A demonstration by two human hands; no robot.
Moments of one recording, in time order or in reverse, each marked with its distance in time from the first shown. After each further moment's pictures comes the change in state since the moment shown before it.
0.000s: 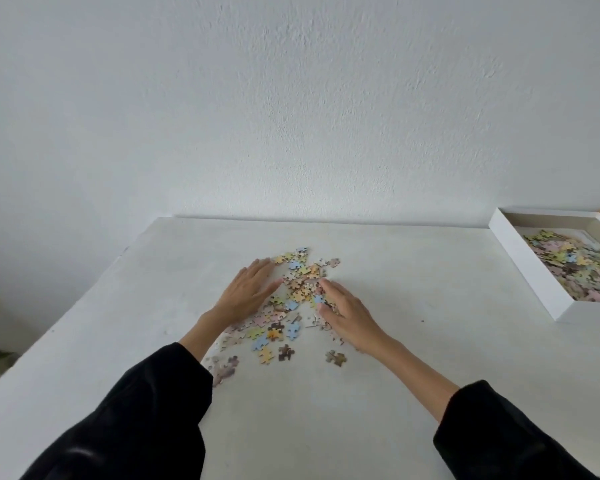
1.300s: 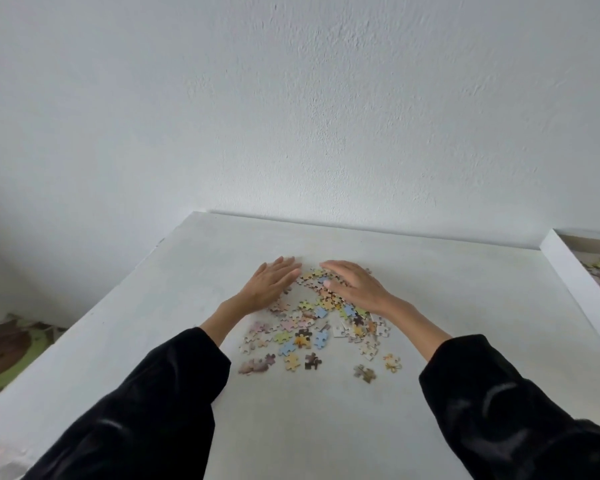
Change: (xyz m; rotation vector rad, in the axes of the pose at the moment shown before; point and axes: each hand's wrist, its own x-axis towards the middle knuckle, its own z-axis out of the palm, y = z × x) left_hand 0.005 -0.012 -0.019 -0.208 -0.032 -0.026; right_hand 0.083 0.002 -0.013 -0.178 -0.169 -0.098
